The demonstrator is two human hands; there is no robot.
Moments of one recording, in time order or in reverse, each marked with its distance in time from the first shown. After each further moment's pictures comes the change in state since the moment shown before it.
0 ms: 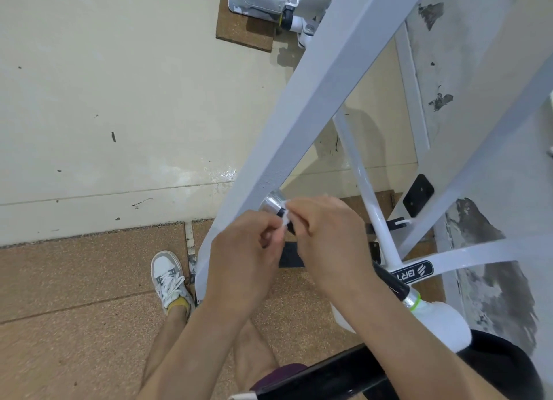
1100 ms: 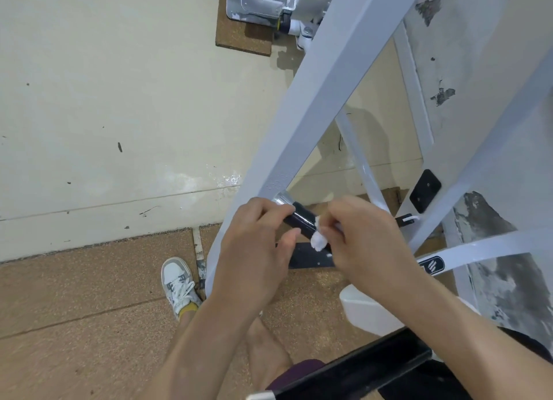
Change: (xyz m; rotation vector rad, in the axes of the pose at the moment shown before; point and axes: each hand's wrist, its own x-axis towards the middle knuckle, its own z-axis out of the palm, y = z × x) left_hand 0.007 0.004 -0.011 0.093 -0.125 0.121; right_hand -0.006 0.020 -0.027 0.015 -0.109 -0.058
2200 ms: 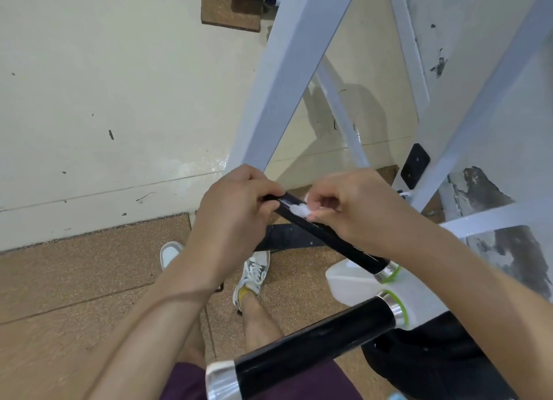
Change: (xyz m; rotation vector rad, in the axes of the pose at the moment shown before) left_hand 0.019 0.021 -0.002 0.050 -0.121 0.065; right_hand 0.003 0.044 -0.021 0.182 -0.230 -0.087
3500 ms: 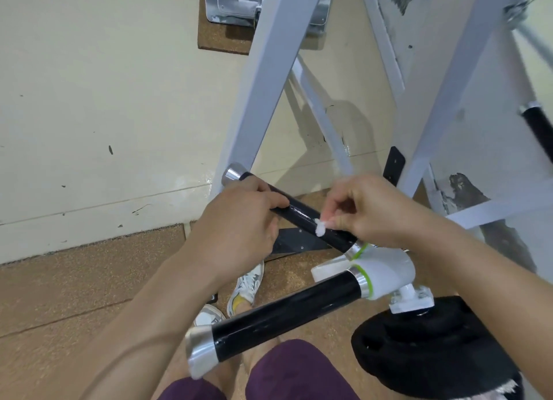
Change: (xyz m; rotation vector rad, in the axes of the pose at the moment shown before) left_hand -0.033 0.046 -0.005 0.271 -0.253 0.095; right_hand -0.045 0.021 -0.024 0.063 -0.151 0.131
